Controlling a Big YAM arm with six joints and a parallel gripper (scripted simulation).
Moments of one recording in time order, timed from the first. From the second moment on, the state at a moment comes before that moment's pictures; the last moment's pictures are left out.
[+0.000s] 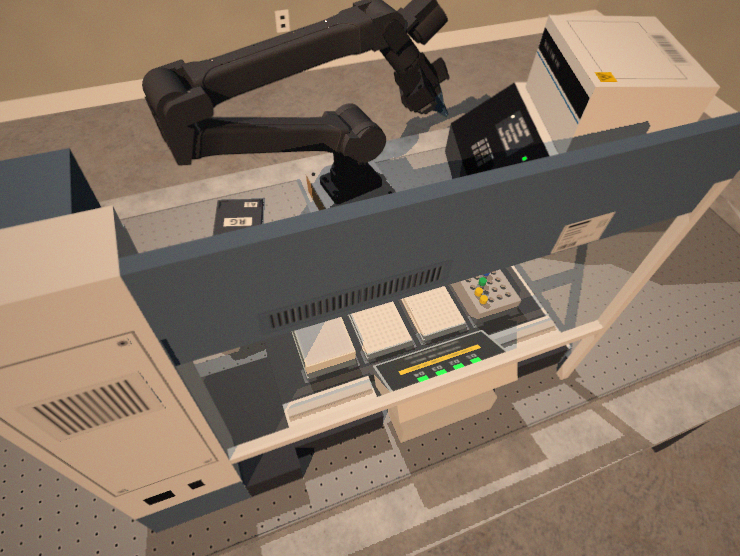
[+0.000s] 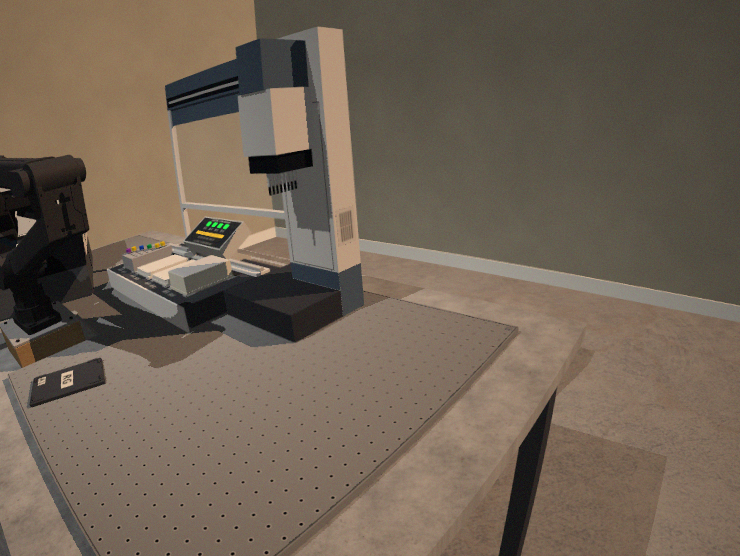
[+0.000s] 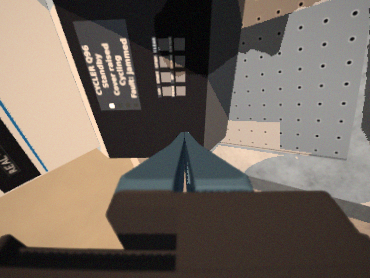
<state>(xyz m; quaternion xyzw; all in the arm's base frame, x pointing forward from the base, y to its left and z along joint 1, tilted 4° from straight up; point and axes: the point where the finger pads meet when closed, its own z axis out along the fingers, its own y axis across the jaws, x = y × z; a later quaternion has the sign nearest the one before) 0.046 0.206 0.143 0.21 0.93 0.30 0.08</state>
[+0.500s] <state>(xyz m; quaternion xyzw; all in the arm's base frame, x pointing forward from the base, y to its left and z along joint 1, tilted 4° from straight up) 0.051 0.224 0.139 0.21 0.93 0.30 0.08</state>
